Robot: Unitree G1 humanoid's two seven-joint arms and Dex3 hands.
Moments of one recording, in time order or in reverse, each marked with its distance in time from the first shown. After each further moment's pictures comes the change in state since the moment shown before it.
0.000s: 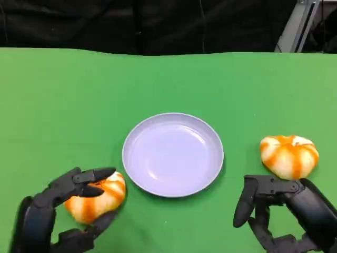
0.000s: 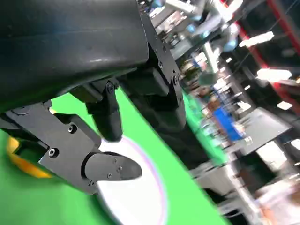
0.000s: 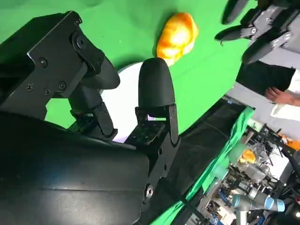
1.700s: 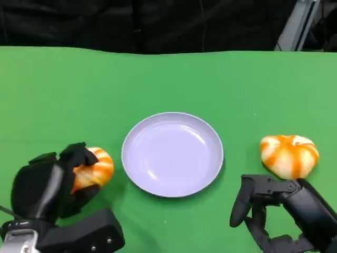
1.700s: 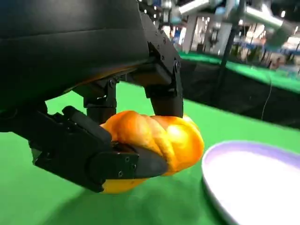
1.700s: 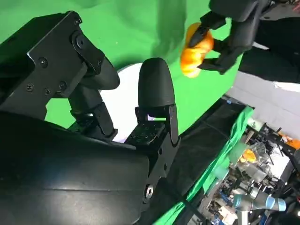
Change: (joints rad) left arm -0.336 0.227 -0.238 0.289 0.480 0.463 0.343; right arm 0.001 0.005 0.020 -0.016 -0.002 0.020 -0.016
